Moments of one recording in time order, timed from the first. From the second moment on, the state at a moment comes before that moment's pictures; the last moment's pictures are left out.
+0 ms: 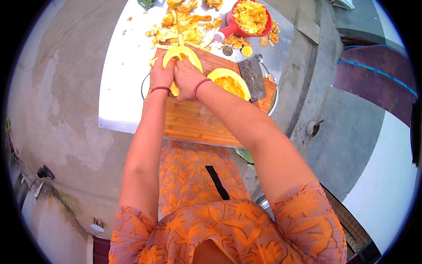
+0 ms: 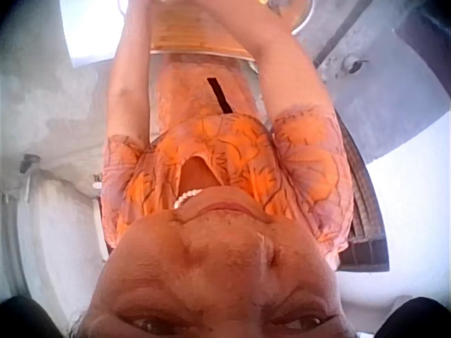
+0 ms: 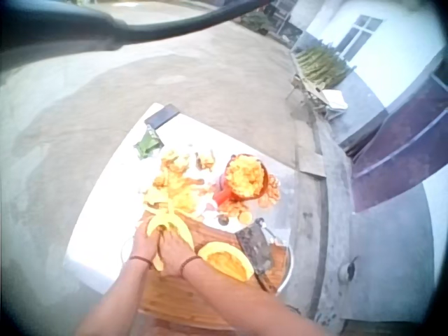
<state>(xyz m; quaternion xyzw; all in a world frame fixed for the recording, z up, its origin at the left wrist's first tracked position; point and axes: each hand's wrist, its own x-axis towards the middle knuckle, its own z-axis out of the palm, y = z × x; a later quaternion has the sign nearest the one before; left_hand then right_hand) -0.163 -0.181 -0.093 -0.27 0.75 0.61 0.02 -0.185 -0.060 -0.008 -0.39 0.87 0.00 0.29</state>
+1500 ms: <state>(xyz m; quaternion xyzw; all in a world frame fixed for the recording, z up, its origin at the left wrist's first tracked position) -0.143 -0.140 -0.060 -0.36 0.75 0.55 0.01 -0.370 0.109 -0.011 0.07 0.96 -0.21 -0.15</state>
